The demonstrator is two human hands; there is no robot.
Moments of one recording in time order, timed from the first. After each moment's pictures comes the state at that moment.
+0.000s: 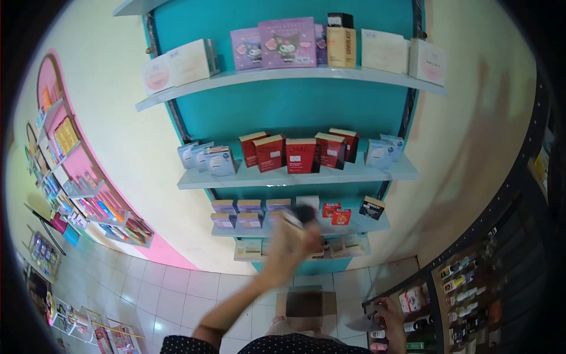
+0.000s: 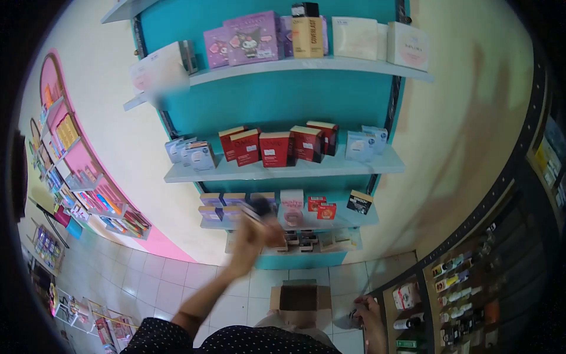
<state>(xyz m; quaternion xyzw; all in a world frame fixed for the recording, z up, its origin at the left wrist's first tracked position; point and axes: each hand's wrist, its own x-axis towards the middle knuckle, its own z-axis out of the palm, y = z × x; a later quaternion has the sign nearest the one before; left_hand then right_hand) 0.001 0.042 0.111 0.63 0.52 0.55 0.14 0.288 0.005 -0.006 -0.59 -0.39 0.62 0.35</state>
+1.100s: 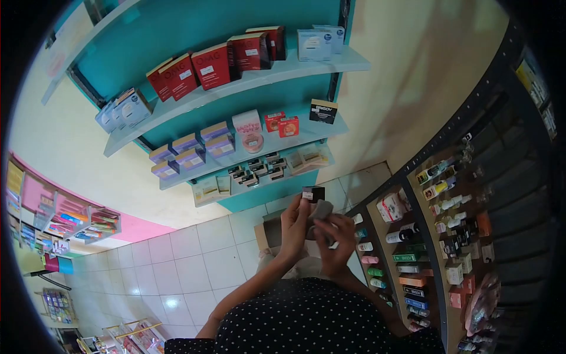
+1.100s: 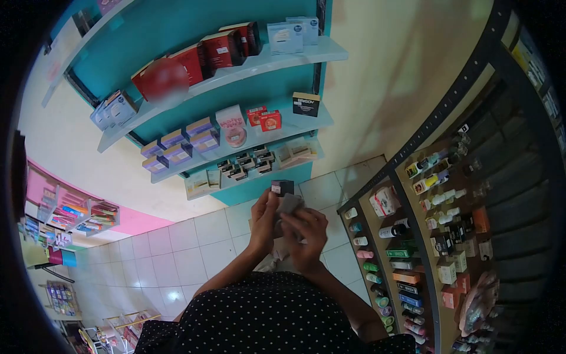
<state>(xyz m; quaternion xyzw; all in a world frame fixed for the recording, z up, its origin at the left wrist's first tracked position) 0.108 0.010 0.007 0.35 0.43 0.57 0.60 0.205 -0.021 0.002 -0.49 -0.63 0.22 0.56</state>
